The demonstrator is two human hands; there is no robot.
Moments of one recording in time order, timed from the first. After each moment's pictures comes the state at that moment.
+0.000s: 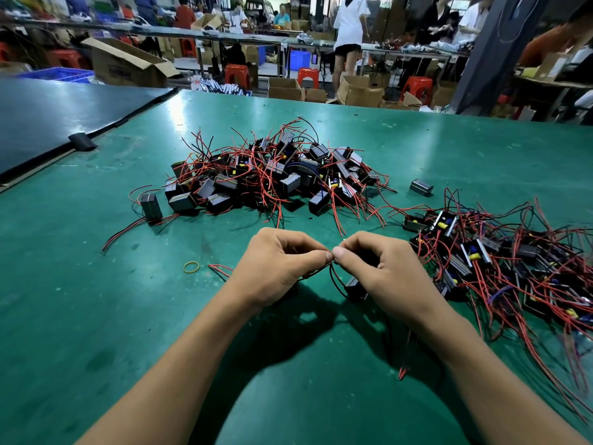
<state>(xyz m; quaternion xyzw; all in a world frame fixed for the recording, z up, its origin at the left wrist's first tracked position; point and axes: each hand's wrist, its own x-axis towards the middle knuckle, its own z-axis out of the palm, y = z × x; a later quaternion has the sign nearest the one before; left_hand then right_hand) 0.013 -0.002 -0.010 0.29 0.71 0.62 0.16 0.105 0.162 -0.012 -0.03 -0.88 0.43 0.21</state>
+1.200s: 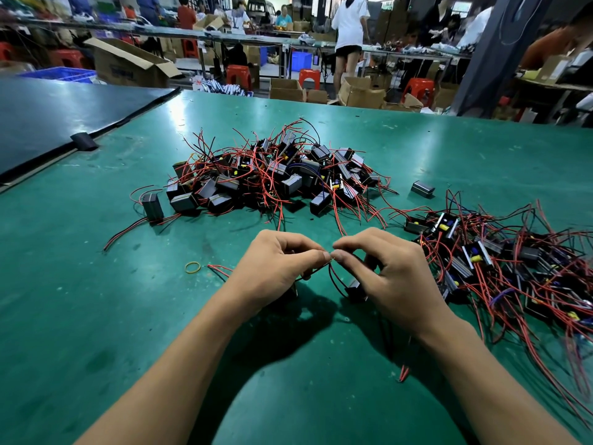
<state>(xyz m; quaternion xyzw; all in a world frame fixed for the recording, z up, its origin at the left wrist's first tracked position) 0.013 -0.003 -0.008 0.28 0.71 0.62 0.18 0.106 0.166 -0.017 0.06 -0.90 0.27 0.34</state>
